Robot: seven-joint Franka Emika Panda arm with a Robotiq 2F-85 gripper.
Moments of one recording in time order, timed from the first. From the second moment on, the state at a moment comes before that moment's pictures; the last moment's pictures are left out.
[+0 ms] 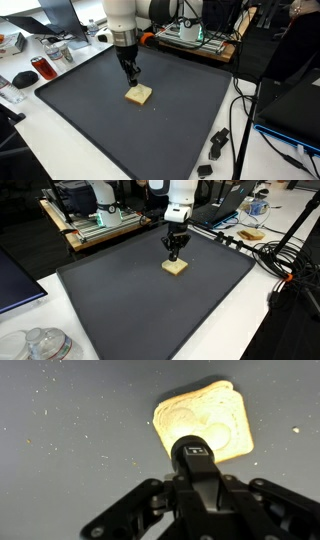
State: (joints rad) arm 0.16 0.43 -0.13 -2.04 -0.08 2.54 0.41
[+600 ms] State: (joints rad) arm 0.28 0.39 -0.18 -2.04 -0.32 2.43 0.71
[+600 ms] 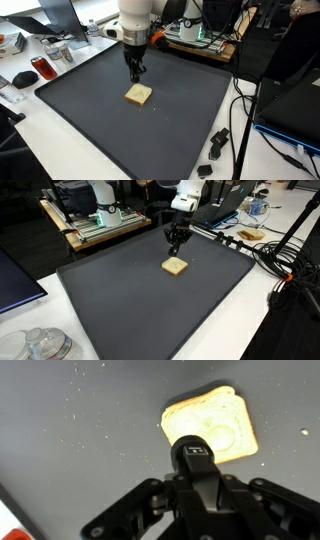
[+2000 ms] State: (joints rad) arm 0.38 0.66 -0.03 -1.67 -0.66 2.00 1.07
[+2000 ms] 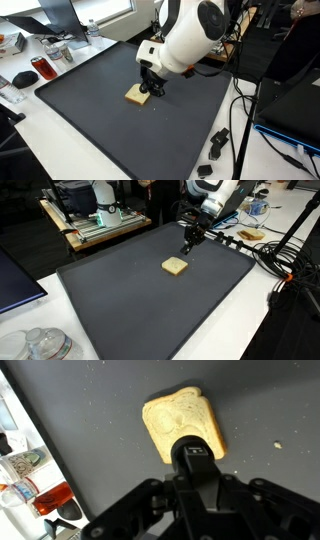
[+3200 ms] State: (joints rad) arm 0.21 0.93 -0.03 -1.10 -0.26 1.66 0.42
